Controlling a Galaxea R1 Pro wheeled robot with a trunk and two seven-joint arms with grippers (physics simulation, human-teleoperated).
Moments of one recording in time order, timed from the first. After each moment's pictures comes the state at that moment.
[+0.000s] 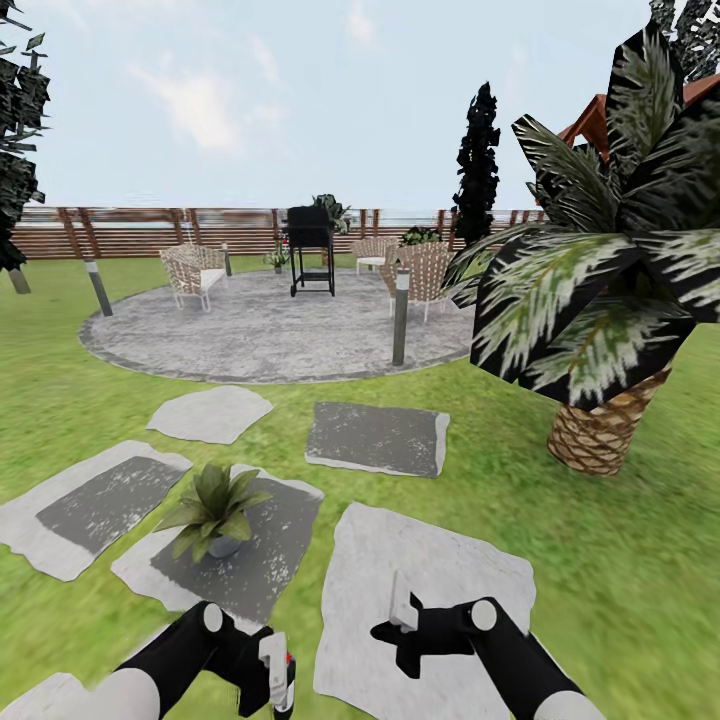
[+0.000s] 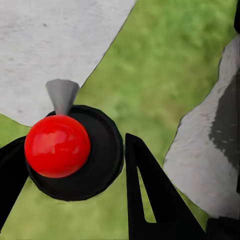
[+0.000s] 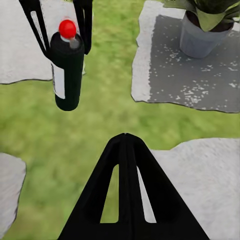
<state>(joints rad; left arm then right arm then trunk) -0.58 0.05 -0.16 -0.41 -0.80 -0.13 -0.99 -0.49 0.06 0.09 -0.64 0.64 -0.29 0.95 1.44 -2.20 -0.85</state>
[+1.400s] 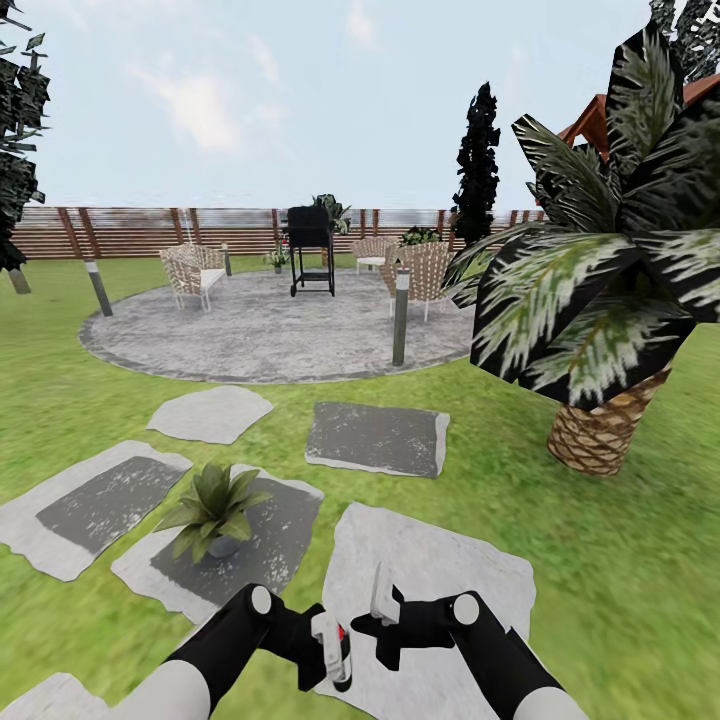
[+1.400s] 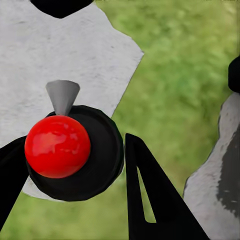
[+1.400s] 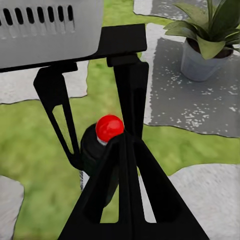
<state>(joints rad) -0.58 -0.09 -0.16 -0.51 -0.78 -0.09 -0.98 -0.50 0.11 0.09 -0.66 0.64 -0.29 0.95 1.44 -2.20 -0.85</state>
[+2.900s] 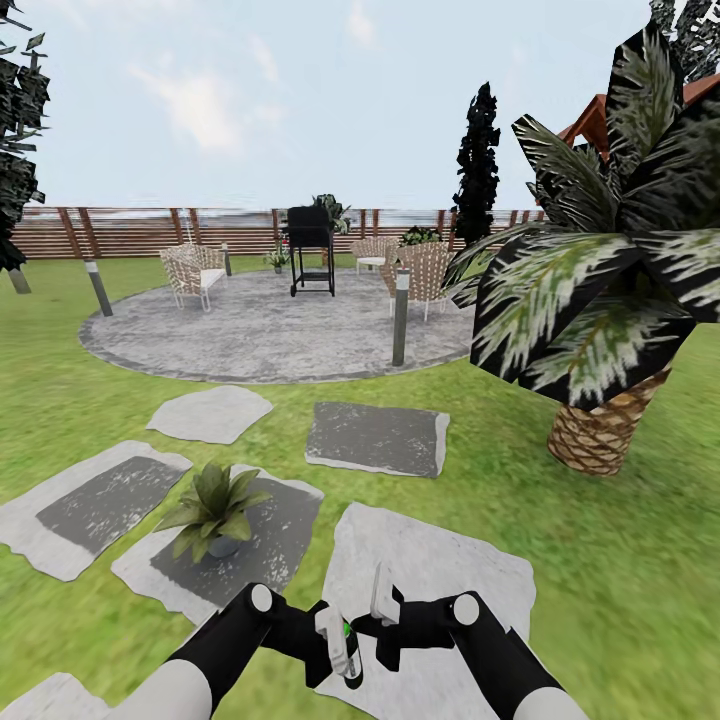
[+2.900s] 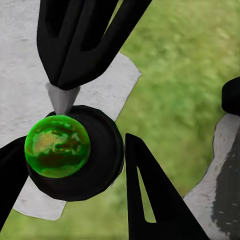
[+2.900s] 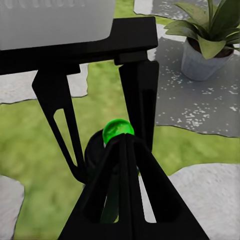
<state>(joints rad) -0.58 -0.09 -0.16 -0.51 -0.71 -0.09 -0.99 -0.50 0.11 0.09 -0.66 0.64 -0.29 0.95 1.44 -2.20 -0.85</state>
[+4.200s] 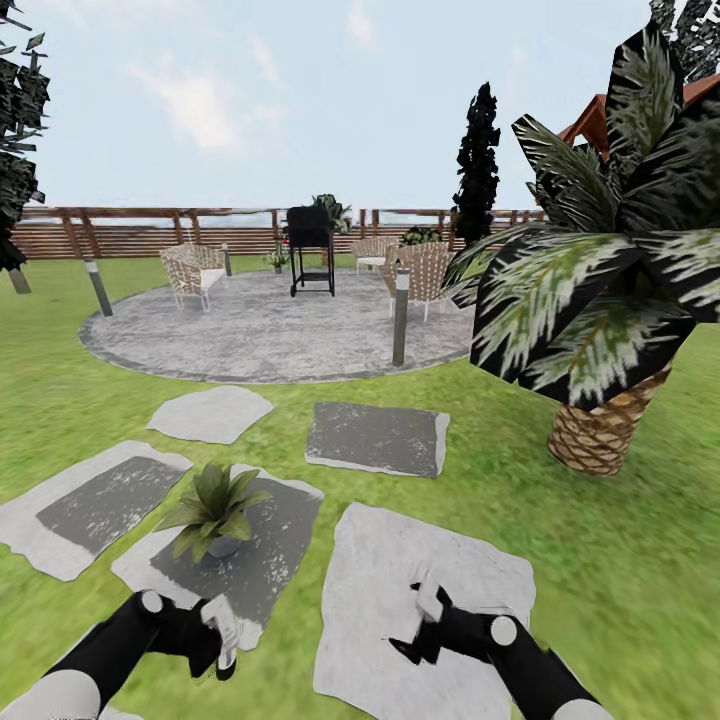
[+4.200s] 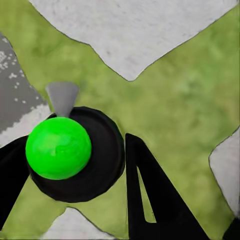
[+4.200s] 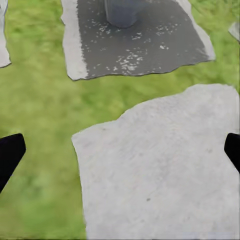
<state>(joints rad) -0.56 0.20 0.02 -0.49 -0.72 0.04 -0.89 -0.49 0.02 0.00 -0.53 0.64 -0.29 0.68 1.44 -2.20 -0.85</state>
